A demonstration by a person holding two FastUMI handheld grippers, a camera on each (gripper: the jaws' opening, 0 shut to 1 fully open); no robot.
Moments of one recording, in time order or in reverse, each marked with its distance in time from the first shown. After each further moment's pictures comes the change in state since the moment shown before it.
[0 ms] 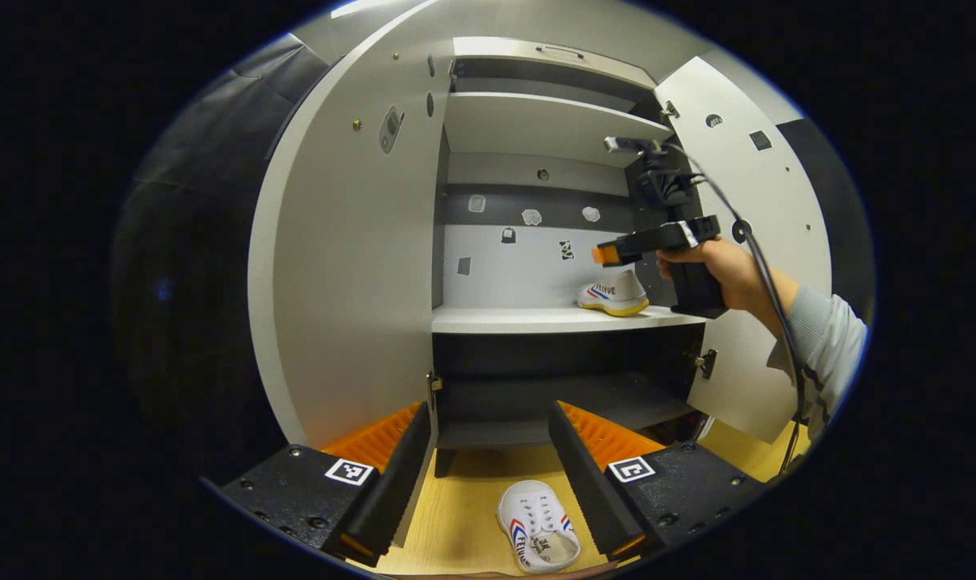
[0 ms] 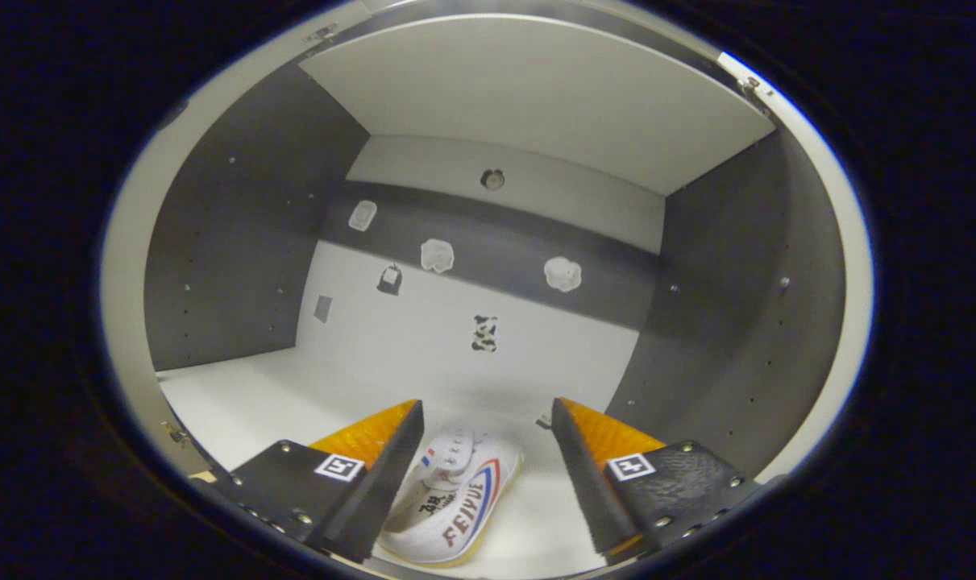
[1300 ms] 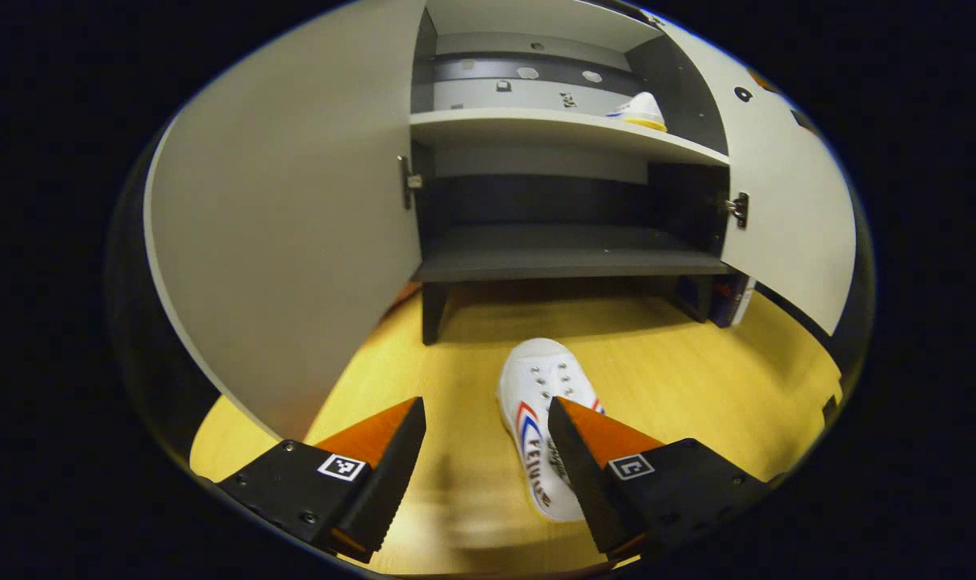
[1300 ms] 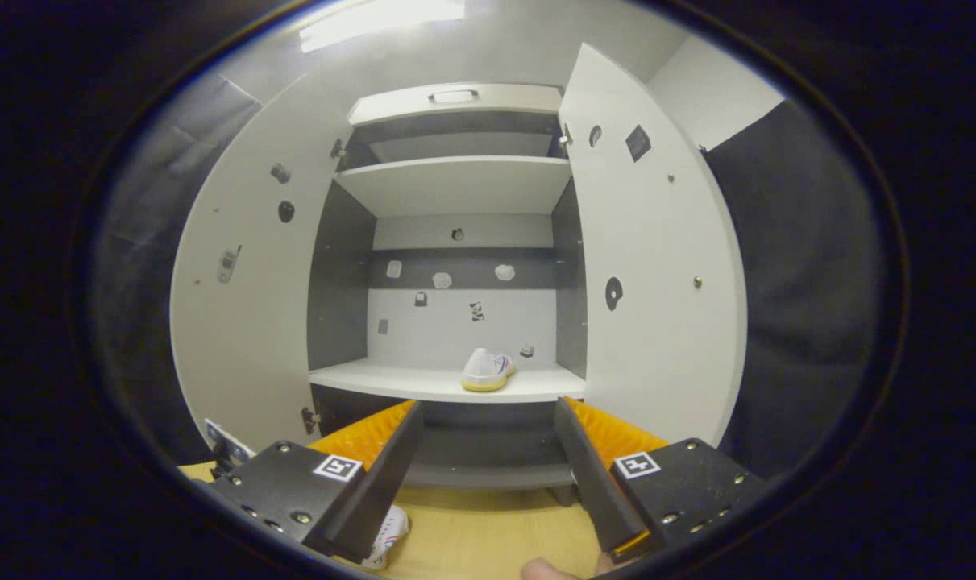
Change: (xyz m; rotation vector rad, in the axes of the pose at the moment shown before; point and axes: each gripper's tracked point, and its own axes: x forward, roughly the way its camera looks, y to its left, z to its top) left arm -0.006 -0.021 -0.206 -0.022 0.458 -0.005; right arm -0.326 0.018 -0.059 0.301 -0.074 -0.036
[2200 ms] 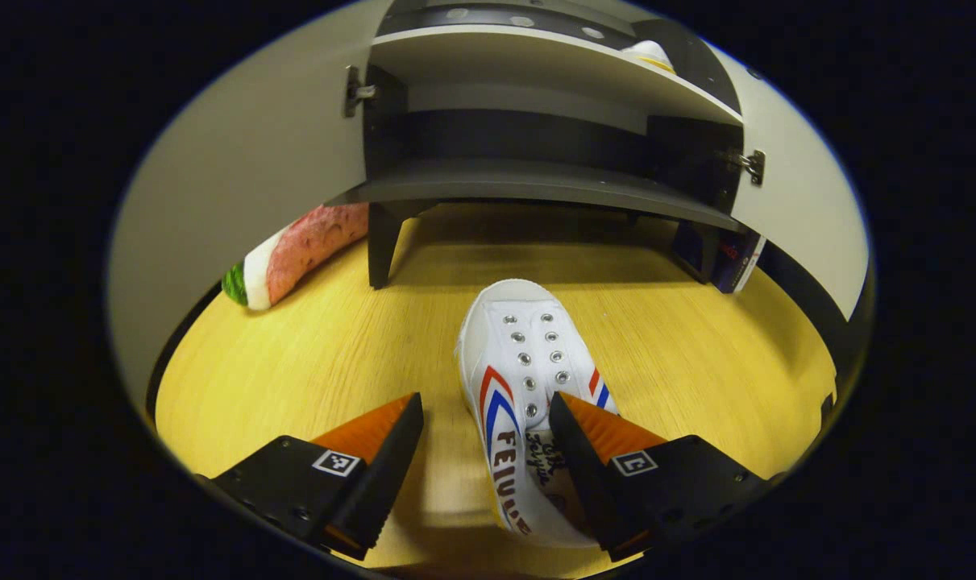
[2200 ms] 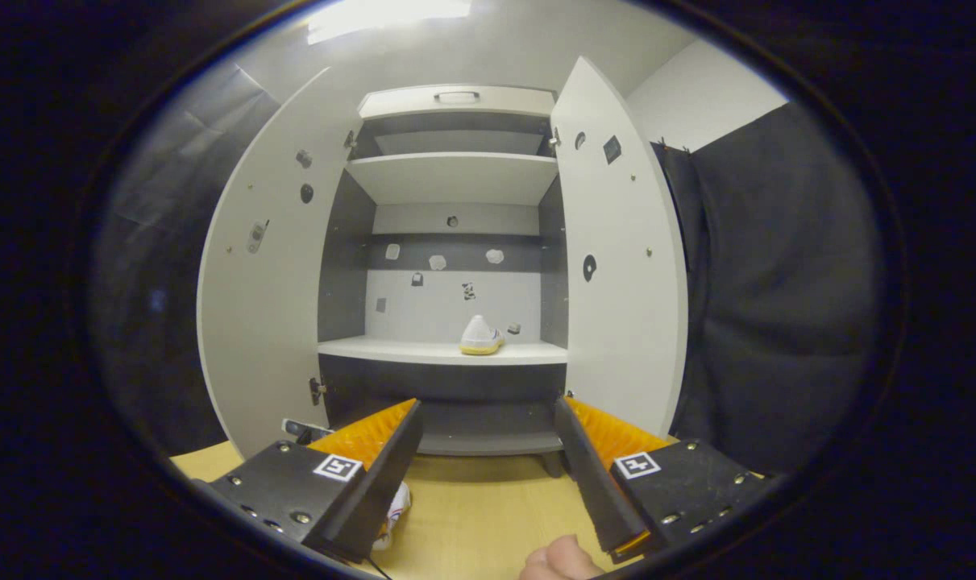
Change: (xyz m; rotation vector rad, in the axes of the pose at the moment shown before) left arm 0.053 -0.011 -0.046 -0.070 0.138 -0.020; right arm -0.057 0.000 -0.032 -0.023 0.039 -0.088
